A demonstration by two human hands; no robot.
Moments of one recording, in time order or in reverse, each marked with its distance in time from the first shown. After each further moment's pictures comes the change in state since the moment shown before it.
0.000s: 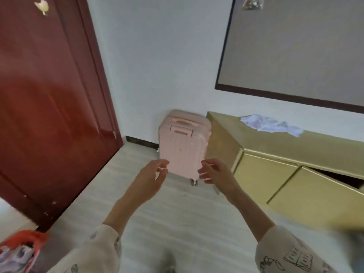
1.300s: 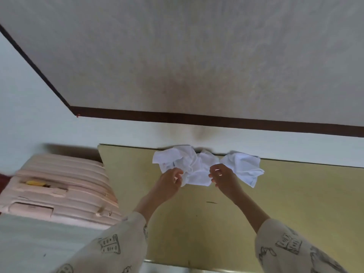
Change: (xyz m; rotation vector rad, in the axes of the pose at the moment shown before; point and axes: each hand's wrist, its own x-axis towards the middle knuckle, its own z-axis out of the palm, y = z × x) left_hand 0.680 0.186 0.596 0.012 -0.564 -0.197; right_hand 0.635 0.180 -0.588 -0.228 0.150 0.349
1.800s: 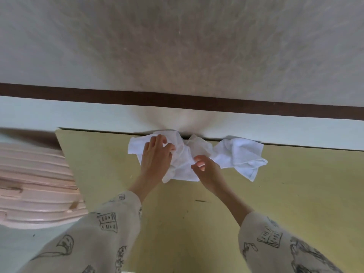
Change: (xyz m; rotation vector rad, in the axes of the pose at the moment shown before) left_hand 0.124 -0.027 0.046 0.553 0.295 0.190; right_hand 0.092 0.056 0.028 -0.155 -0.127 0.052
